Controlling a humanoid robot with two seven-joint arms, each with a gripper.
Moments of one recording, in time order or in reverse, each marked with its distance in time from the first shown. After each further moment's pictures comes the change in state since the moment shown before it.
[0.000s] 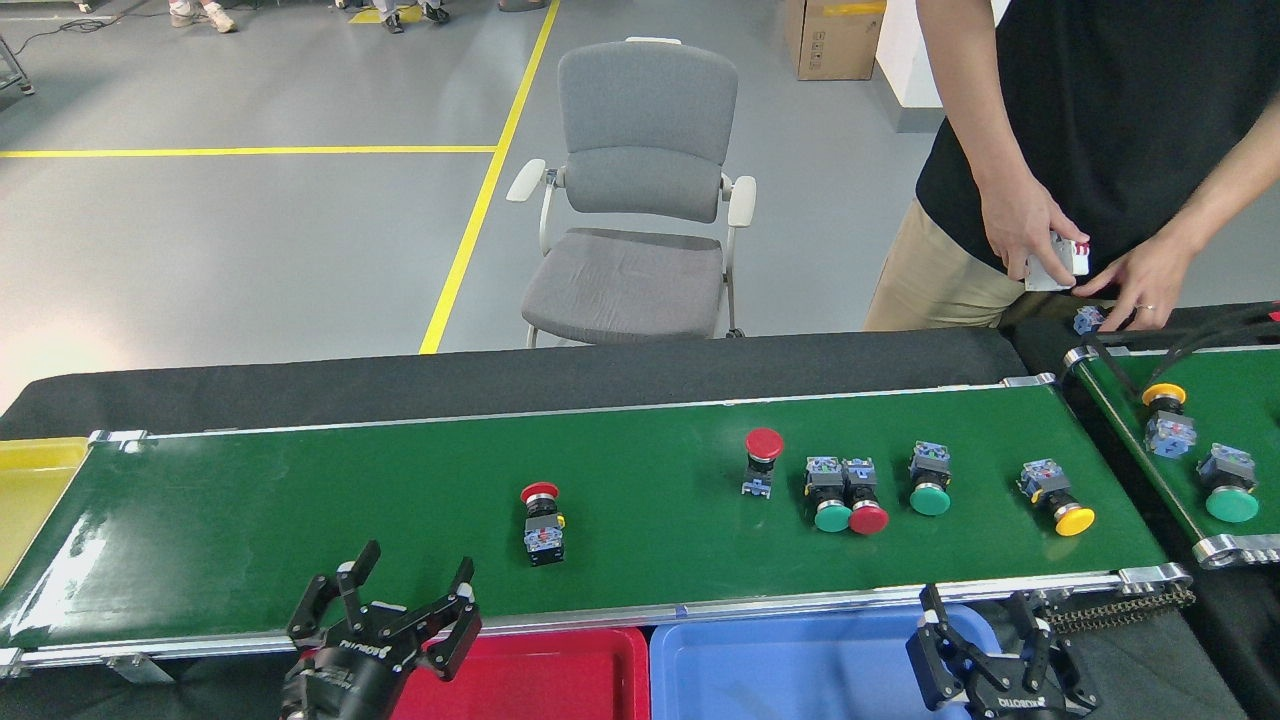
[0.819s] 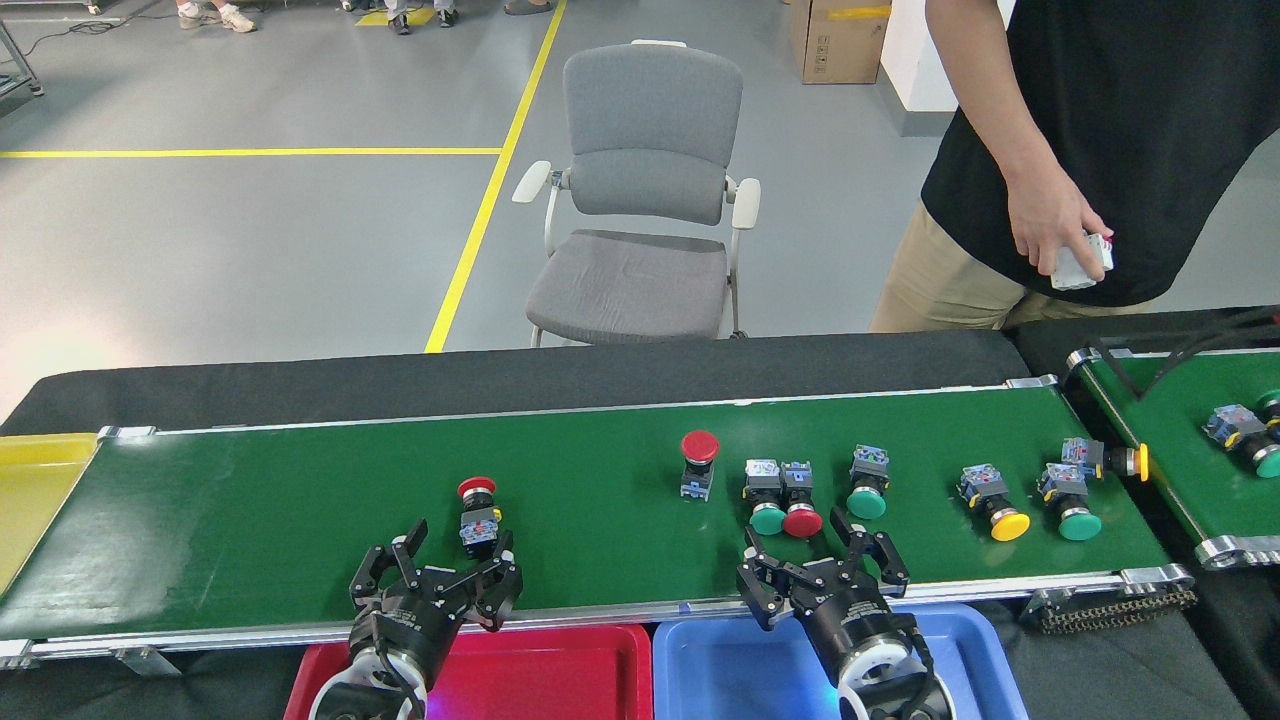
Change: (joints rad) left arm -0.179 -0.065 -0.041 0.267 0.000 0.019 -0.016; right arm -0.340 0.003 0.340 0.363 0.102 0.145 0.114
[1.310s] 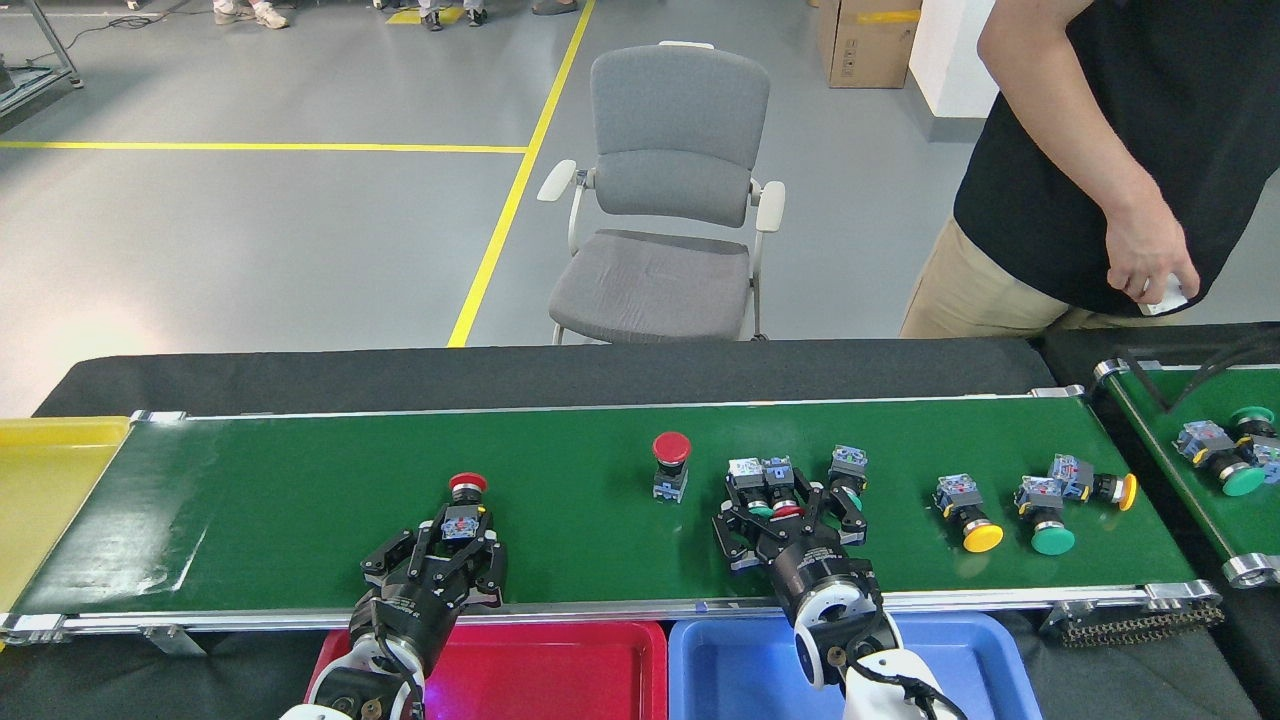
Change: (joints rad) left arm -0.008 0.000 -0.001 0.017 0.019 -0.055 0.012; right arm -0.107 -0.014 0.053 0.117 0.007 0.071 0.002
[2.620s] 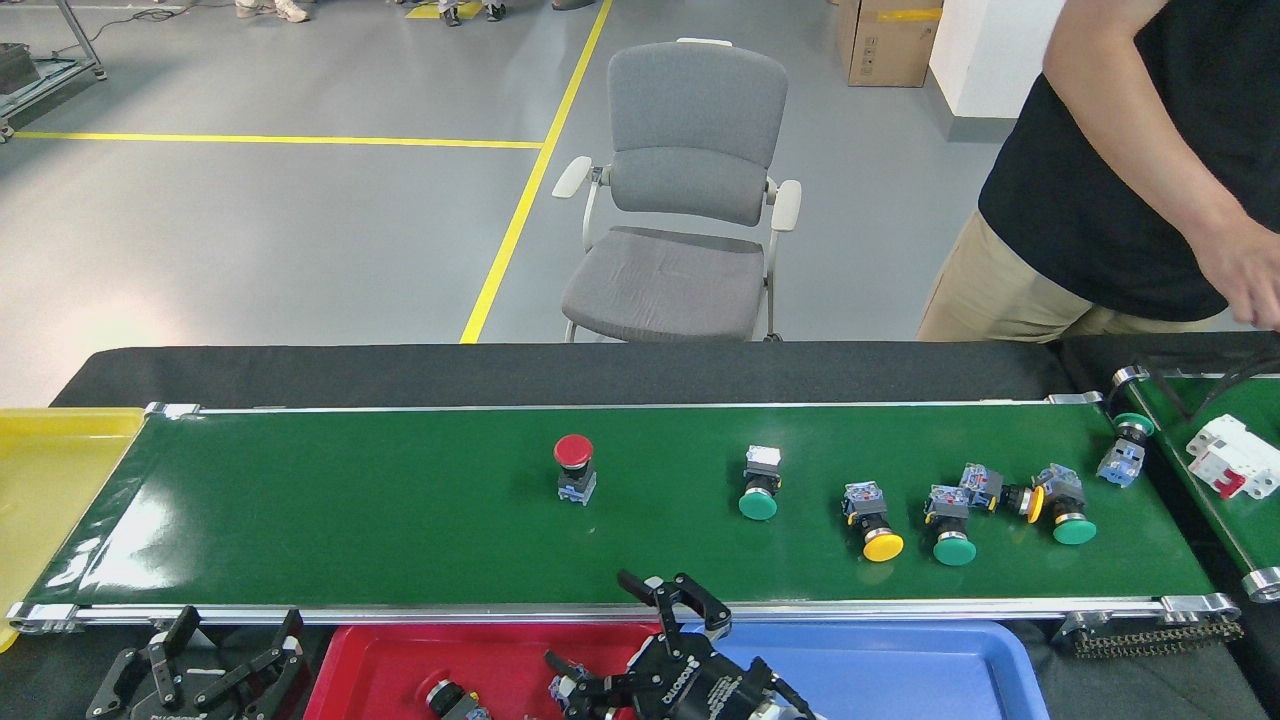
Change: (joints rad) left arm 0.489 0.112 0.504 -0.356 0.026 -0.202 0.004; right arm 0.373 -0.002 0.011 -0.470 -0.063 -0.344 -0.067
